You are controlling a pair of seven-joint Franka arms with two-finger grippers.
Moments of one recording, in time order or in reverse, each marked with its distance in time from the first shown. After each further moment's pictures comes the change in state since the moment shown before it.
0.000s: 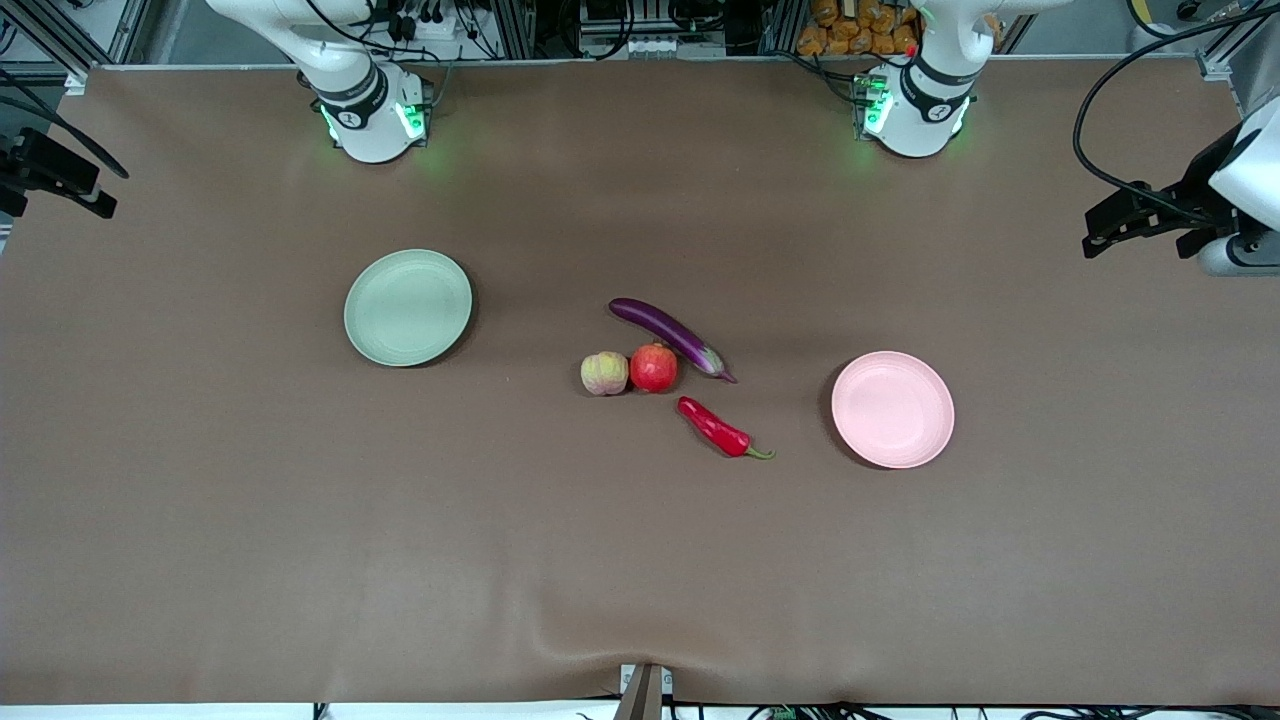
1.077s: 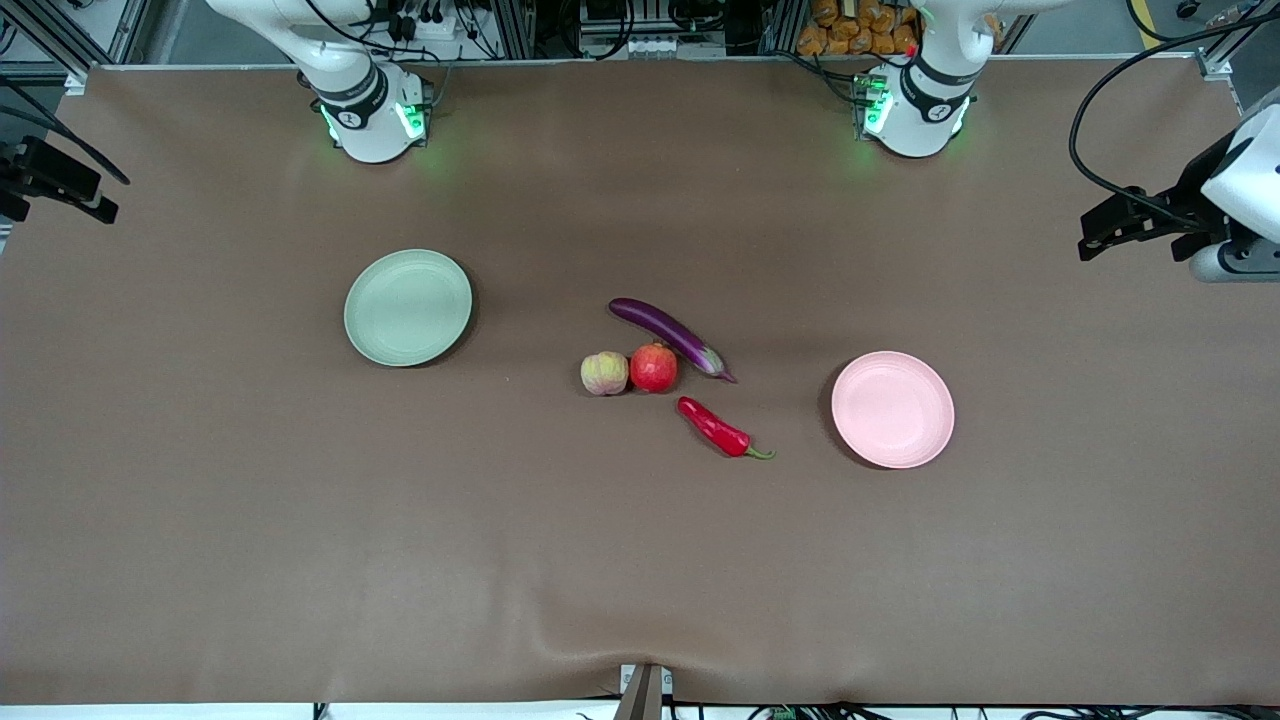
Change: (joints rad) left arm 0.000 0.010 -0.001 -0.003 0.000 -0.008 0.000; right arm -0.003 0.019 -0.003 0.000 0.000 -0.001 0.000
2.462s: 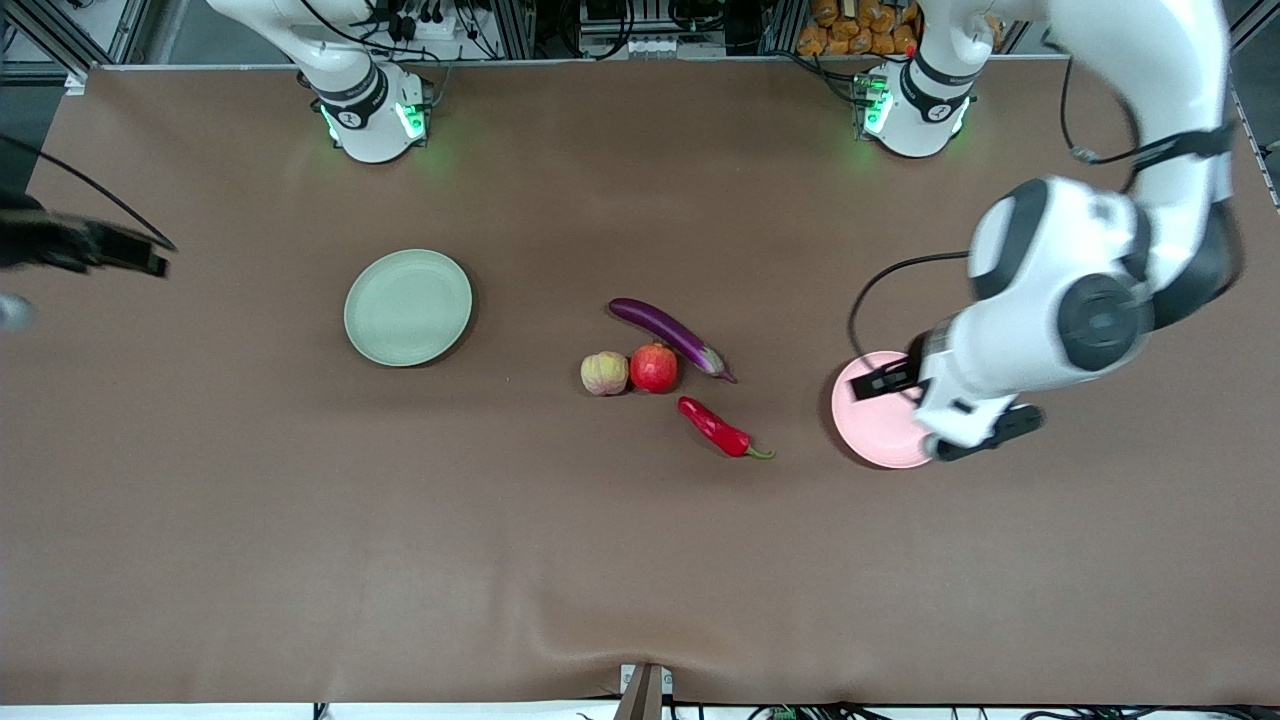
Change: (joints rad) left arm -0.265 0.469 -0.019 0.120 -0.106 0.277 -0.645; right arm -0.002 0.222 0.003 -0.010 0.003 -0.024 0.000
